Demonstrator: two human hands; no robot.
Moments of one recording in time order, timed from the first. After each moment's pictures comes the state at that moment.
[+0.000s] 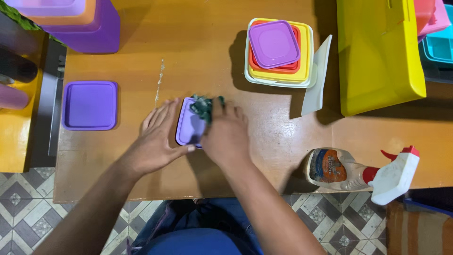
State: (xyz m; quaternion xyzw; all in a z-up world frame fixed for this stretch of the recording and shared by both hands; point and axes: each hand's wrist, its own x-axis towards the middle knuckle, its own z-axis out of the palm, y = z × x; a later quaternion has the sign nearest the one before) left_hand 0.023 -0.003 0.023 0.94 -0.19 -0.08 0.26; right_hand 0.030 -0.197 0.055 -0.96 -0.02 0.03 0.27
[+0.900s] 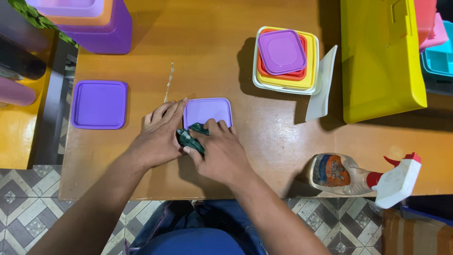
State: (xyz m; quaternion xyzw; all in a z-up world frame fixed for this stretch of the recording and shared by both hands) left_hand 0.029 0.000 0.035 0.96 -0.10 -0.20 0.18; right_hand 0.004 -0.193 0.054 -0.93 -0.22 0.09 0.26
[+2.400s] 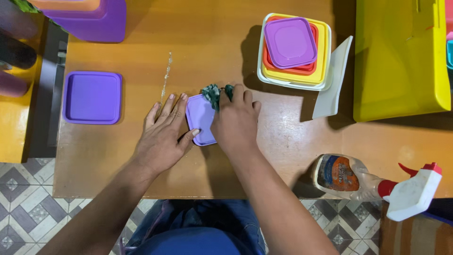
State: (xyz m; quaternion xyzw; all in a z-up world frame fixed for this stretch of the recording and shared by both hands) left_hand 0.014 -0.010 0.008 0.97 -0.13 -0.06 0.18; right_hand 0.055 -0.202 0.024 -0.98 -0.11 -0.11 0.16
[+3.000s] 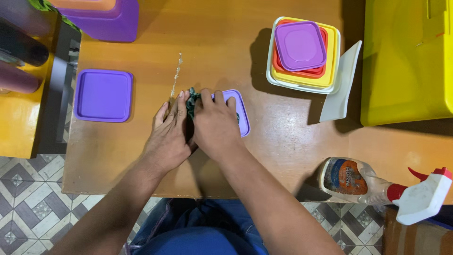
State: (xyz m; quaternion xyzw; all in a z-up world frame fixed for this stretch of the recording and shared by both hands) left_hand 0.013 -0.005 -0.002 0.97 -0.13 -0.05 0.22; right_hand 0.050 -0.152 0.029 -0.96 -0.25 0.01 0.15
